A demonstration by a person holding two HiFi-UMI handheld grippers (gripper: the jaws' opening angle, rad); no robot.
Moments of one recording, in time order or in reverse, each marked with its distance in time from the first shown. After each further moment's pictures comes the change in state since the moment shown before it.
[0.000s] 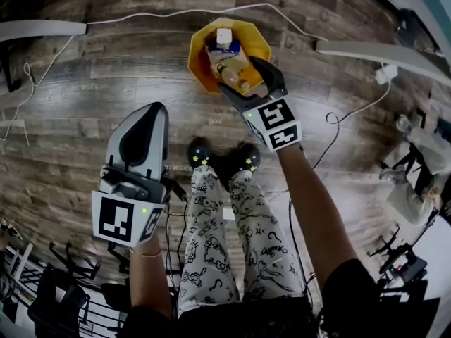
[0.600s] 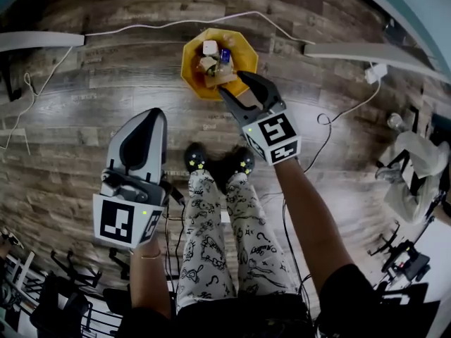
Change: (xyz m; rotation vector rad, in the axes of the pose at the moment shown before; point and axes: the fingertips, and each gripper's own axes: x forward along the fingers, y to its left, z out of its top) left arm 0.000 -0.015 0.024 0.011 -0.014 -0.024; right arm -0.042 0.004 0.033 0.045 -0.096 -0.020
